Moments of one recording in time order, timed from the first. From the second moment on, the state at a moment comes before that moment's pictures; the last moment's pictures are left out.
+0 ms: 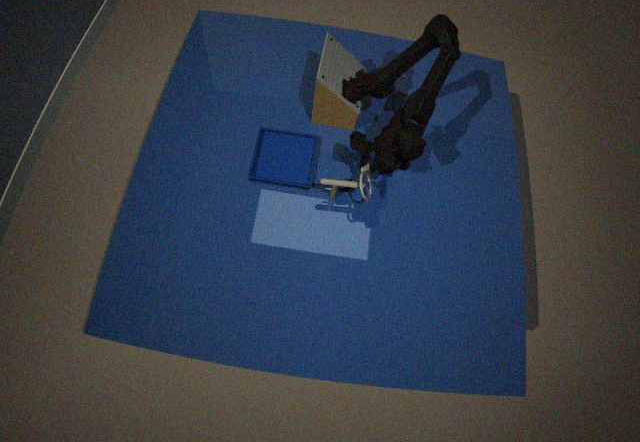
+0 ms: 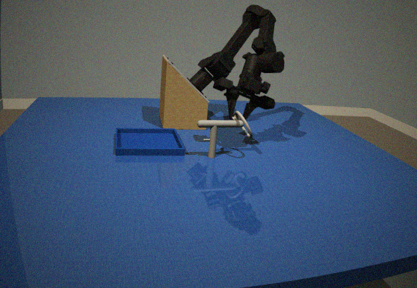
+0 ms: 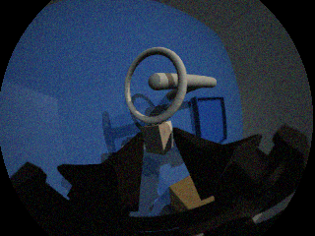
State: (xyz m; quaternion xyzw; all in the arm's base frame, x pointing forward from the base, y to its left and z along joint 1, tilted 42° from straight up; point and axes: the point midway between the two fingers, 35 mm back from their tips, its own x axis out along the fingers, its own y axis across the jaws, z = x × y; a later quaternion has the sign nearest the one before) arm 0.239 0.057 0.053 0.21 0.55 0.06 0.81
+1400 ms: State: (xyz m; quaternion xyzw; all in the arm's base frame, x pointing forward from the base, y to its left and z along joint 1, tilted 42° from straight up) arm 0.239 0.071 0.068 0.21 0.55 0.05 0.81
